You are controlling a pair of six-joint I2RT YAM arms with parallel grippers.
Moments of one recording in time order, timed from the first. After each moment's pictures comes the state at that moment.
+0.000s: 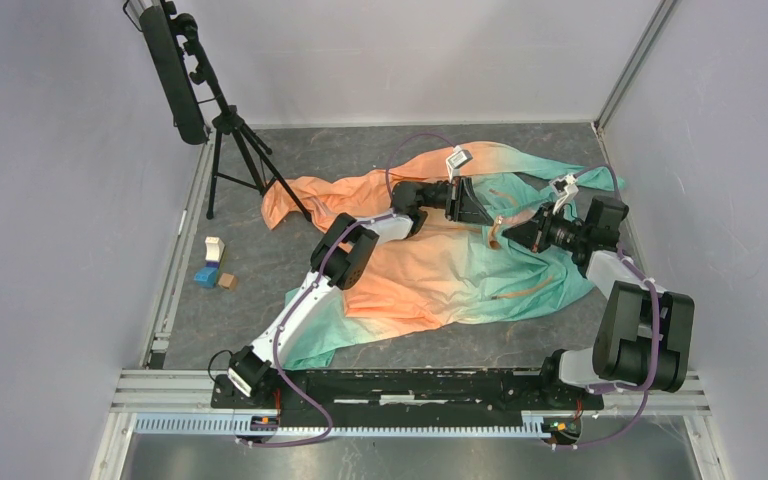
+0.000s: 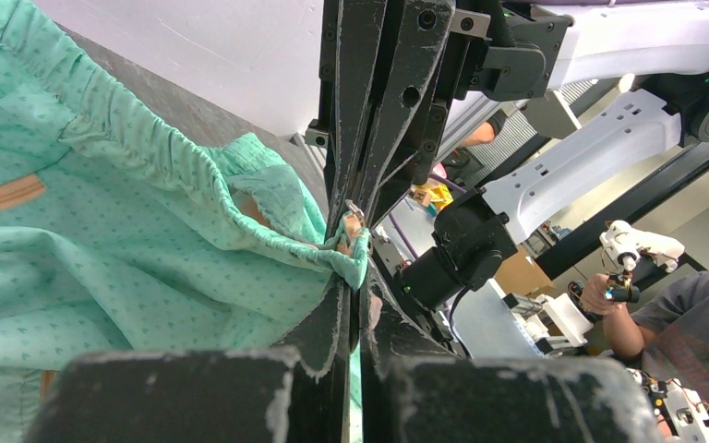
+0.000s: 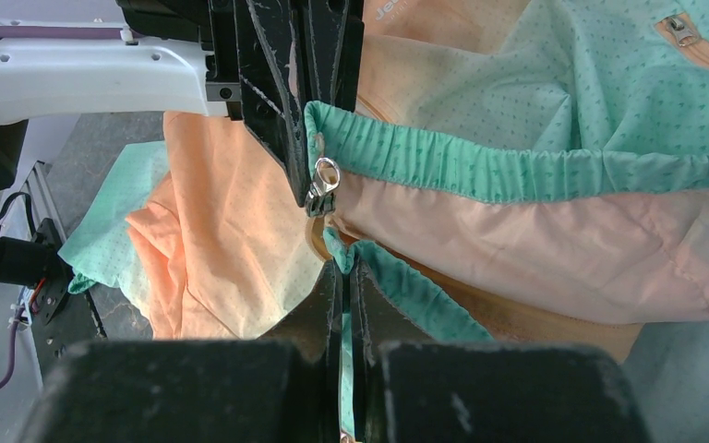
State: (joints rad) left arm -0.68 2.90 2.22 1.47 1.16 -1.50; right arm -0.26 1.39 0.63 0.14 -1.08 0.02
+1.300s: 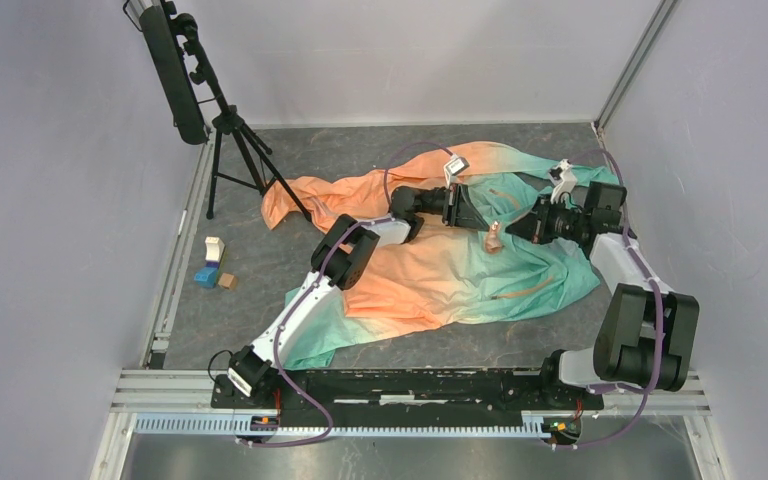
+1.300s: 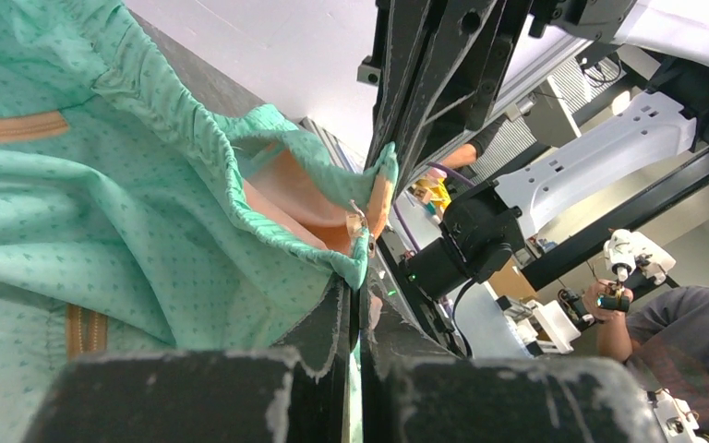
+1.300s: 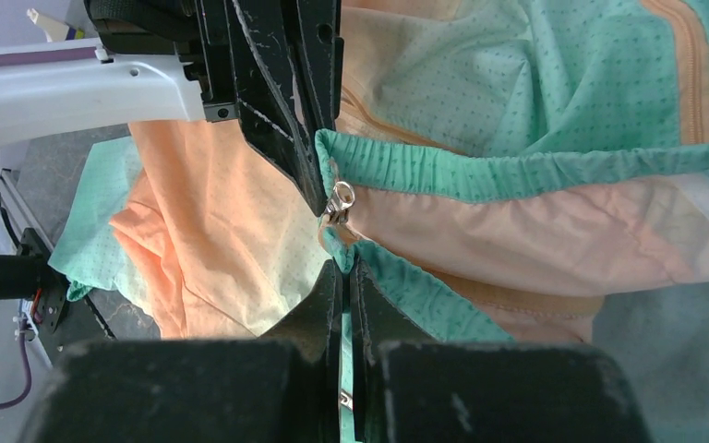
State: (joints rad) left arm -0.67 2.93 2.18 1.48 1.16 -1.51; right arm -0.22 1.39 0.79 -0.19 -0.92 -0.04
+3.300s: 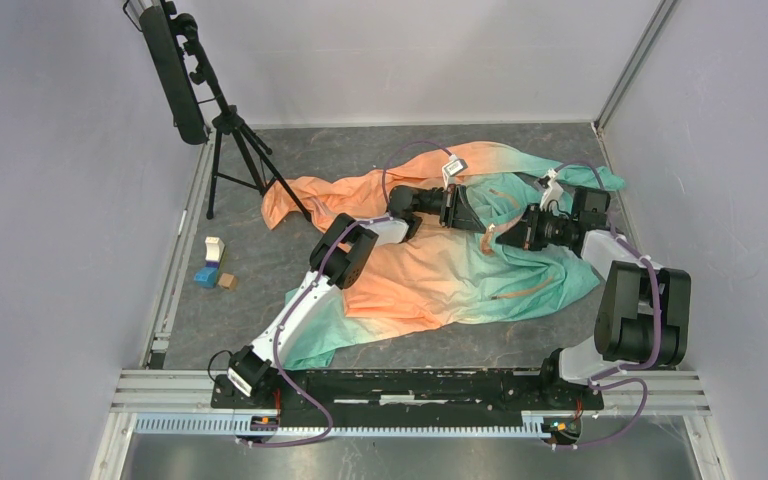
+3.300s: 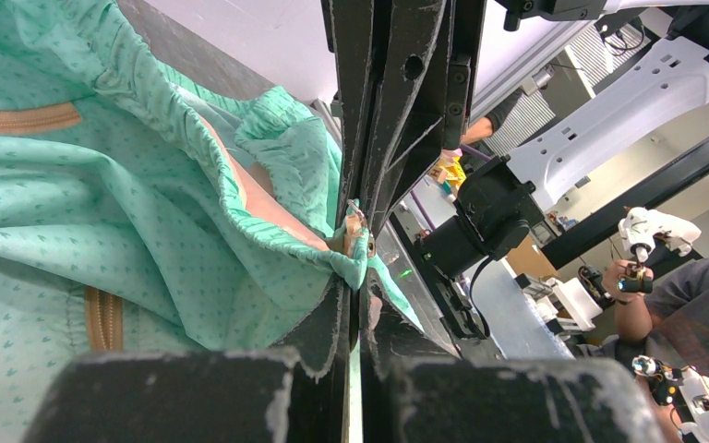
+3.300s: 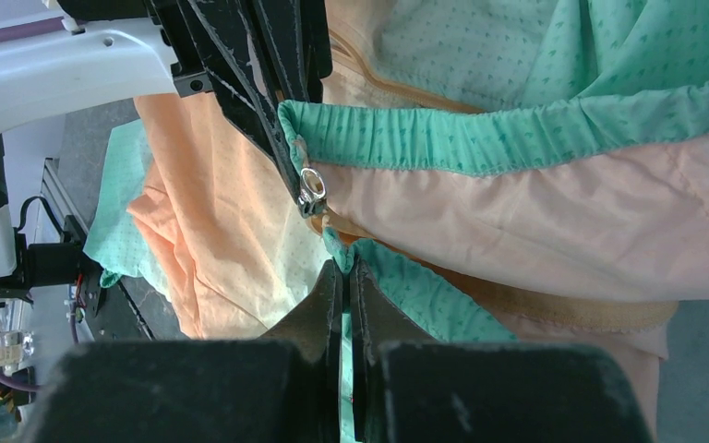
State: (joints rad) left arm -0.66 2.93 2.17 1.48 1.21 -1.46; right arm -0.19 1.51 0.77 -0.17 -0.93 0.00
